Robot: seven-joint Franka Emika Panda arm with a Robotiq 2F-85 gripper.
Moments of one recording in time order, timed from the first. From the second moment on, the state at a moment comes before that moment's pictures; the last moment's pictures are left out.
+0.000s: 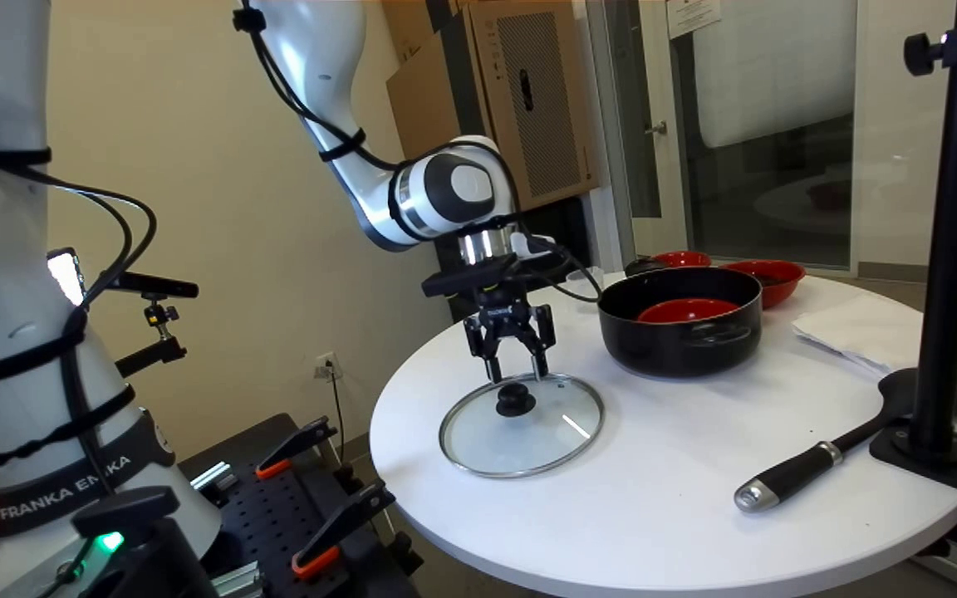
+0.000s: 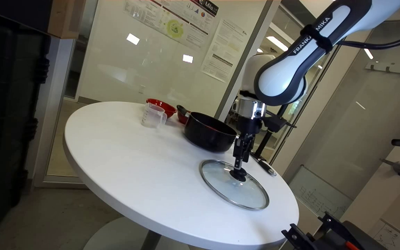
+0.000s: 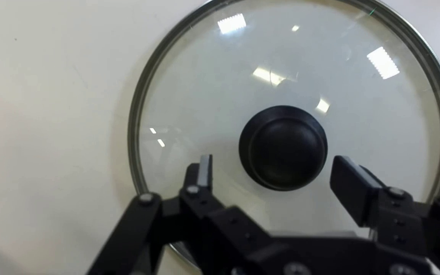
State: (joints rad) arm 0.06 0.43 -0.09 -2.32 -0.36 2.56 -0.12
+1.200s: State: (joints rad) arm 0.01 0.40 -0.03 -1.78 -0.15 2.16 -0.06
